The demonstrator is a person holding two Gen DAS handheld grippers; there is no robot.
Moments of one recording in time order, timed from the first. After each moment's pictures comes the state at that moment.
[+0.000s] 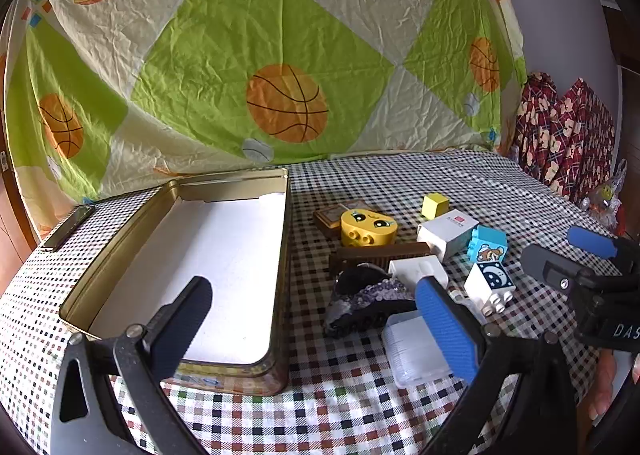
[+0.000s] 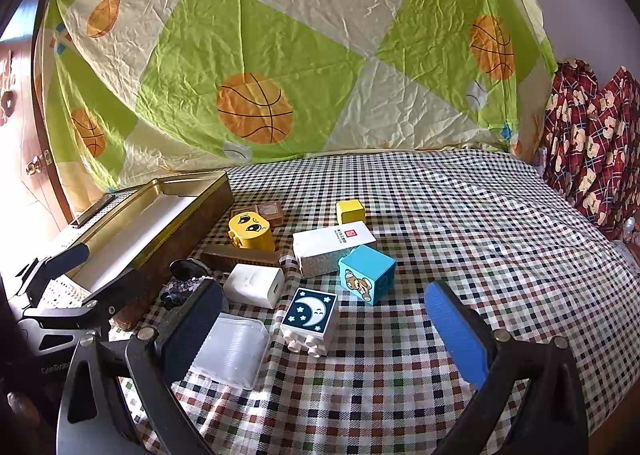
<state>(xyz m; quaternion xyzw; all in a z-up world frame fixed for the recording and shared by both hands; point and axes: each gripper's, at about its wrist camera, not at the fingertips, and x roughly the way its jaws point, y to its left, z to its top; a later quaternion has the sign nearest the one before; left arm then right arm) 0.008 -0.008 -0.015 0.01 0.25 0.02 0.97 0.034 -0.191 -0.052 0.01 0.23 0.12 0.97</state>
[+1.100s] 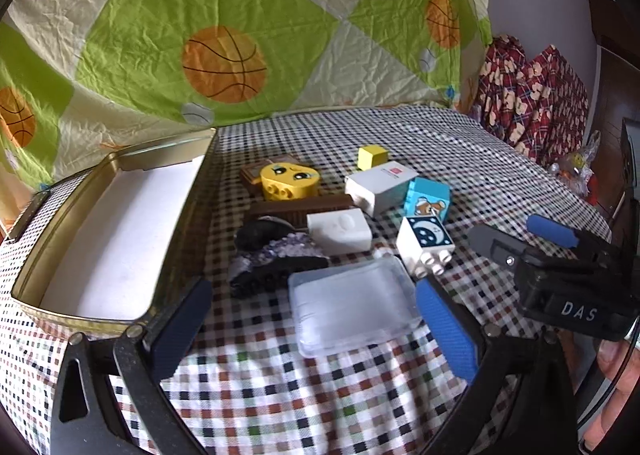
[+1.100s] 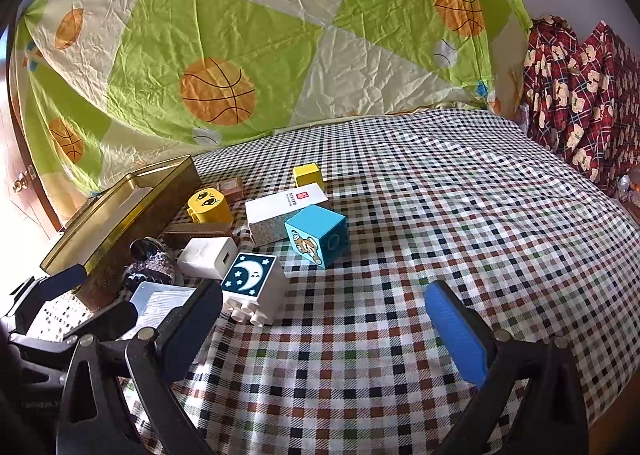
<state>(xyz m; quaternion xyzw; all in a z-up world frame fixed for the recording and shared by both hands) 0.013 -0.065 -0.032 0.02 0.33 -0.05 0.94 0.042 -0.234 -0.080 0.06 0.27 0.10 0.96</state>
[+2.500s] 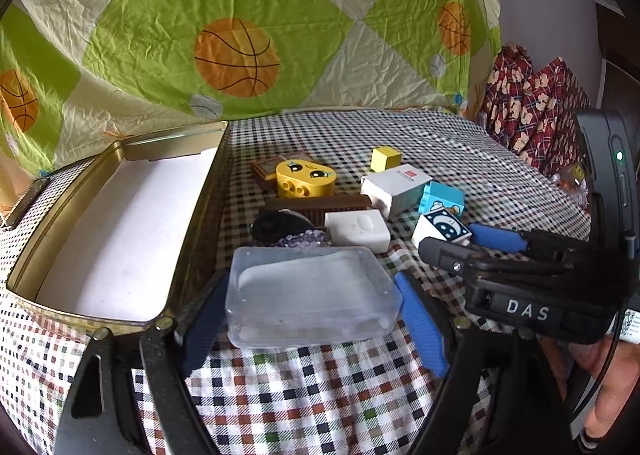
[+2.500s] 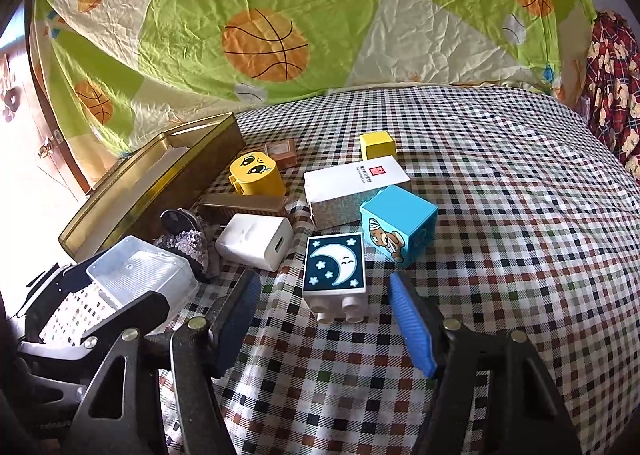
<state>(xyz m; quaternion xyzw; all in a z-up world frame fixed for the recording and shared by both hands) 0.018 -0.038 -0.032 -0.01 0.32 -0.05 0.94 0.077 -0.187 -0.086 0.02 0.33 0.18 0.93</state>
